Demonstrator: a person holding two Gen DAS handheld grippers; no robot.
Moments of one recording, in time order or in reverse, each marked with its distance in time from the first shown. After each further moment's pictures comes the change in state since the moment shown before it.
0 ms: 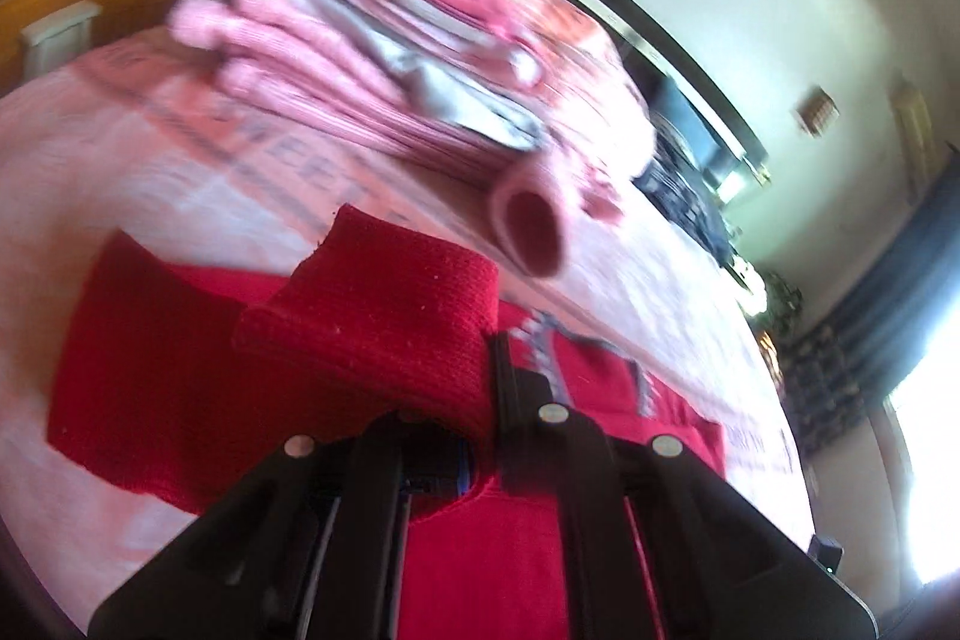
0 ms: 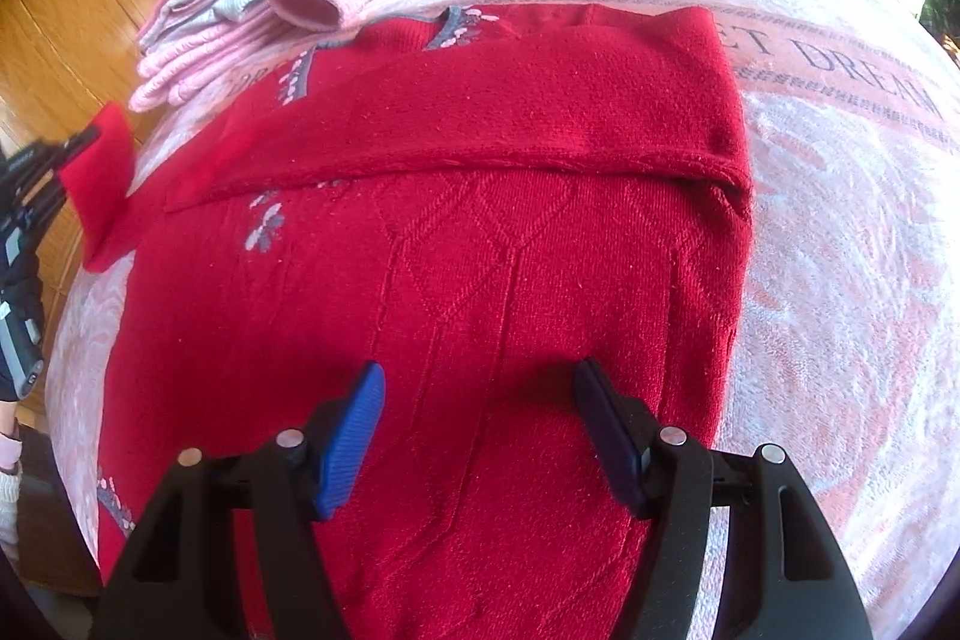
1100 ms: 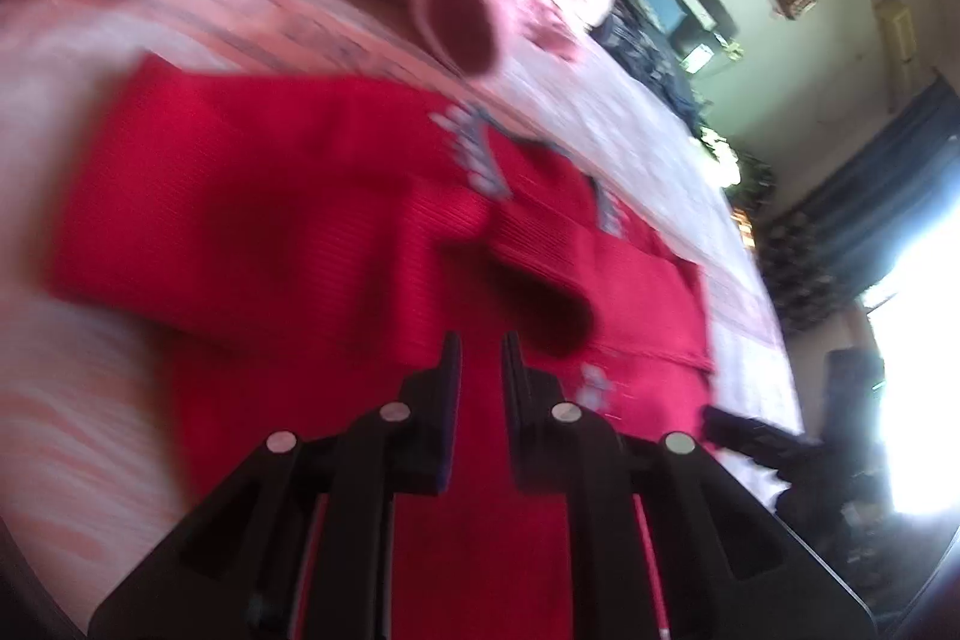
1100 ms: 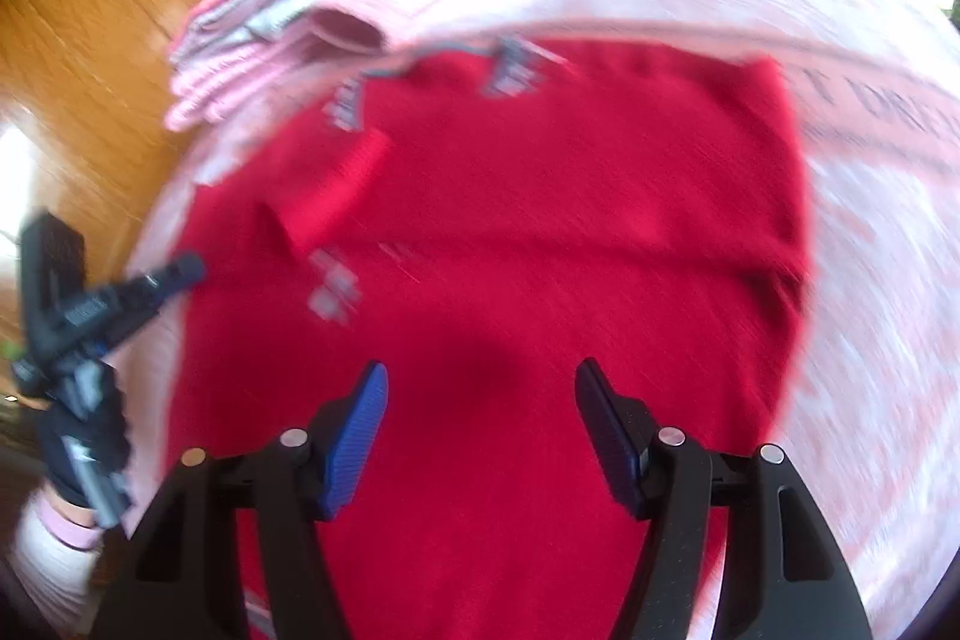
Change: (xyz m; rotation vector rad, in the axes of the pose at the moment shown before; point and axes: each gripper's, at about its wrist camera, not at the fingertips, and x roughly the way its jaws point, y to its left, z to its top) left arm 0.051 0.001 -0.067 0.068 0.280 -0.025; right arm -0.002 0.024 0.059 -0.004 0.037 0.144
